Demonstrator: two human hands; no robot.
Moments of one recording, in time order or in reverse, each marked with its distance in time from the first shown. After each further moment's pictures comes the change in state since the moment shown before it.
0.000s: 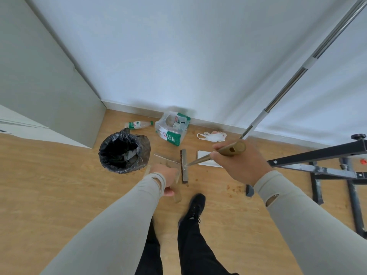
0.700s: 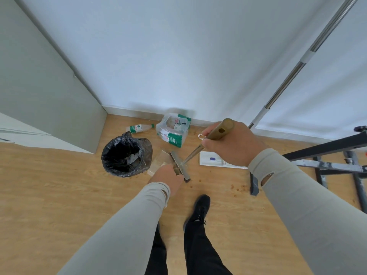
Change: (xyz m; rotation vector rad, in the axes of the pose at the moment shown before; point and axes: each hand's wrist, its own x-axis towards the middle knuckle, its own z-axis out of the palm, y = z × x) left_hand 0.004 -0.017 0.004 0.523 0.148 0.462; right_hand 0.023 -0.028 -0.008 0.037 -0.019 -0.024
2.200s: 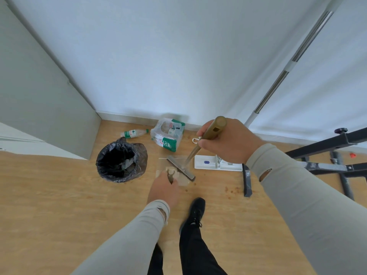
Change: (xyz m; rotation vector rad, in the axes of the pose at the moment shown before) left_hand -0.033 -0.002 0.019 -0.254 0.205 0.003; right_hand -0.010 -0.016 -0.026 -0.057 -0.046 -0.064
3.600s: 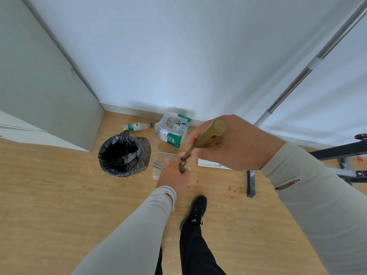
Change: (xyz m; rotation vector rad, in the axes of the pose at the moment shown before) left_hand 0.049 -0.004 0.008 -0.125 -0.053 0.175; right_hand 0.005 -0.046 0.004 0.004 -0.183 -0.227
